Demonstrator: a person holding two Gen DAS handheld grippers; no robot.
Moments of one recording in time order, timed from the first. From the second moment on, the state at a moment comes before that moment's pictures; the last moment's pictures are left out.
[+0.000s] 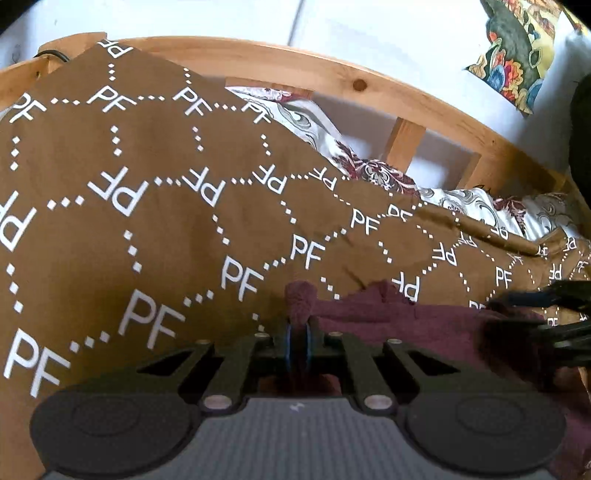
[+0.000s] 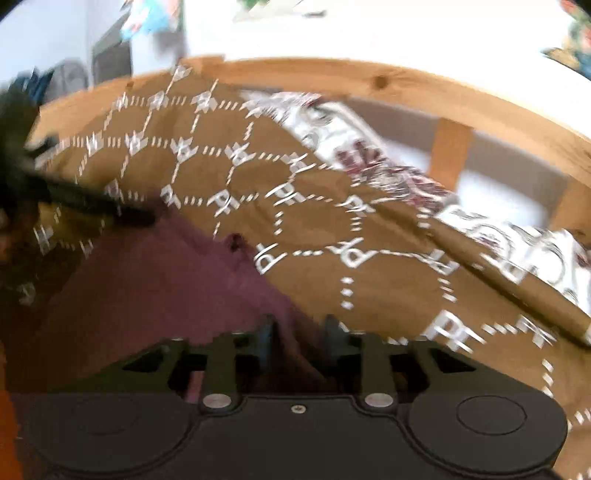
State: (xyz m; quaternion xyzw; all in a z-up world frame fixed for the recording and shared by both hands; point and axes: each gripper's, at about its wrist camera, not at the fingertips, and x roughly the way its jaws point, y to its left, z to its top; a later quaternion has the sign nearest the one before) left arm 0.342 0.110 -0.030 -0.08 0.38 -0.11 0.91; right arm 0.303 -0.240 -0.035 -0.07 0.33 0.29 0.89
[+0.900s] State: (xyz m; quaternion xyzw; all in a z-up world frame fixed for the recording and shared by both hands) left arm 0.321 0.093 -0.022 -0.06 0.35 -0.11 0.93; right arm 0.215 -0.350 -0.056 0.03 0.30 0.05 0.95
